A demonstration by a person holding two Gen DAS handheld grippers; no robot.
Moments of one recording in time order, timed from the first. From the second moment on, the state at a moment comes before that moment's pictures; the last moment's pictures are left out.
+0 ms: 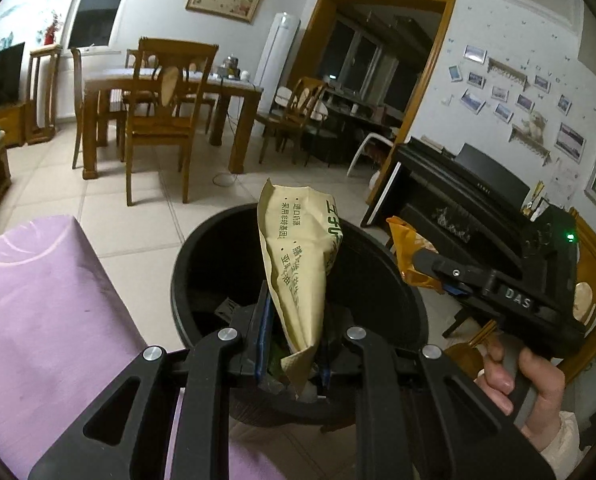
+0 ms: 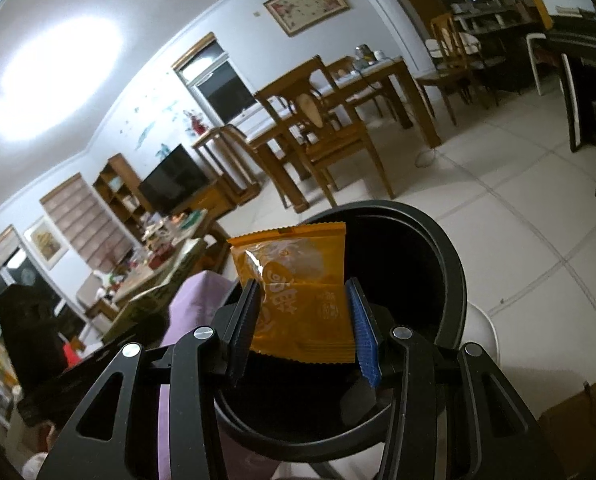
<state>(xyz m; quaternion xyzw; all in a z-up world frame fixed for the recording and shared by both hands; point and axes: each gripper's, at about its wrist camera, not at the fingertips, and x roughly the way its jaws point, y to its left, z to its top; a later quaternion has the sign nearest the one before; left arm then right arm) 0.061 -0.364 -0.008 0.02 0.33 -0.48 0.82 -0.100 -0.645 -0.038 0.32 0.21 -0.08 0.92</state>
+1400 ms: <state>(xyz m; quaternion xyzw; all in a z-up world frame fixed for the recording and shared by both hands) 0.021 -0.059 0.011 0.03 0.33 -0.25 0.91 0.001 -0.411 0.002 0.20 0.27 0.12 0.93</state>
